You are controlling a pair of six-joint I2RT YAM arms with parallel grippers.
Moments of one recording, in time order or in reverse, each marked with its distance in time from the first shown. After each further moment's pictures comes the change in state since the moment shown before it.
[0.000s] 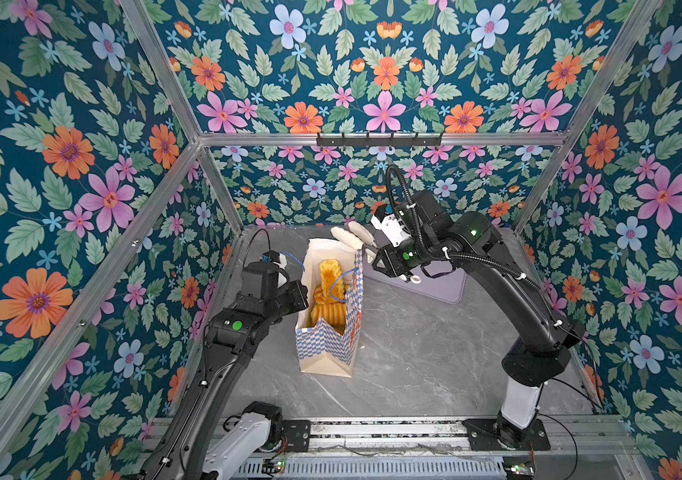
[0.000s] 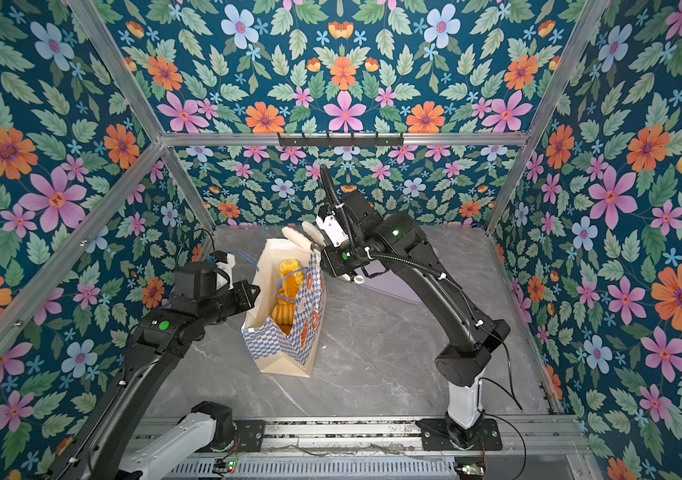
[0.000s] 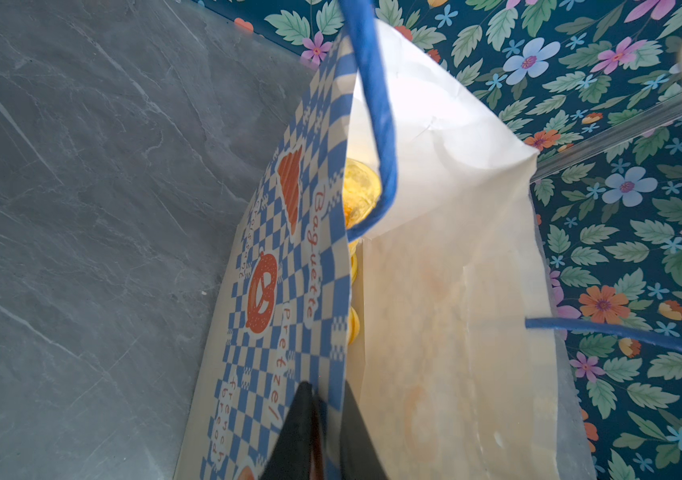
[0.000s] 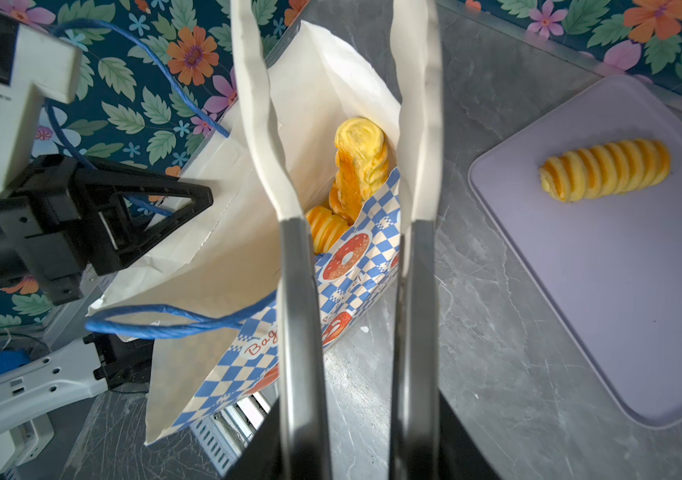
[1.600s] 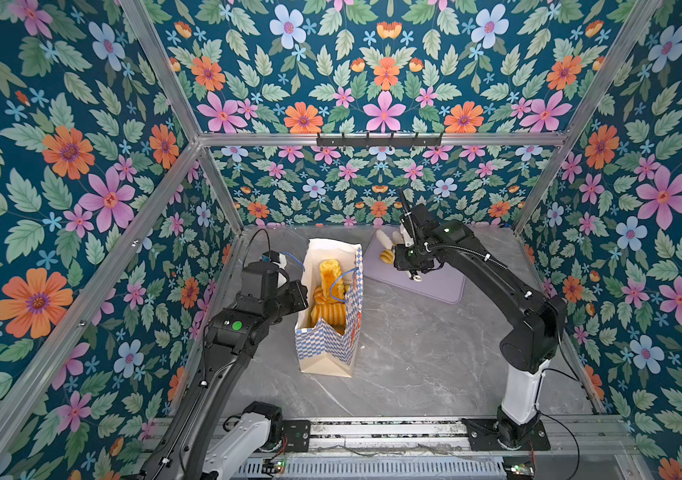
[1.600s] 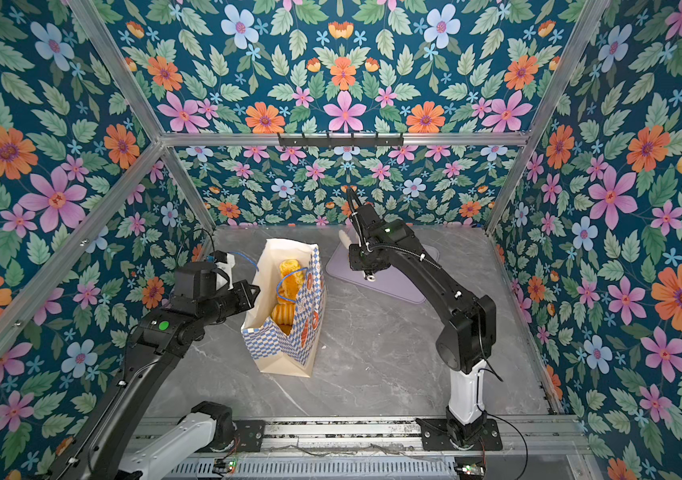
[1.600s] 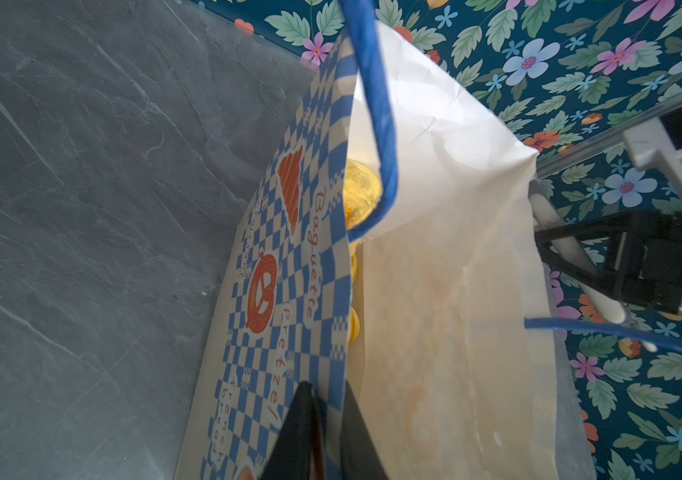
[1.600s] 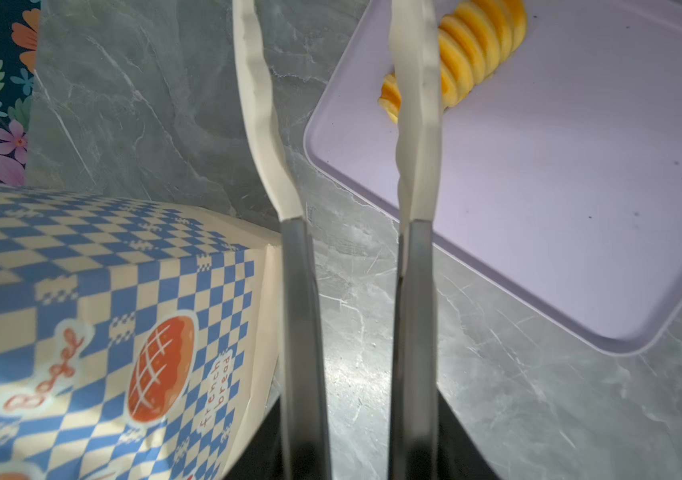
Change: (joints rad) left arm 0.000 -0.001 -0.001 0.000 0.000 0.000; right arm -0.217 0.091 -0.382 0.258 0.092 0.237
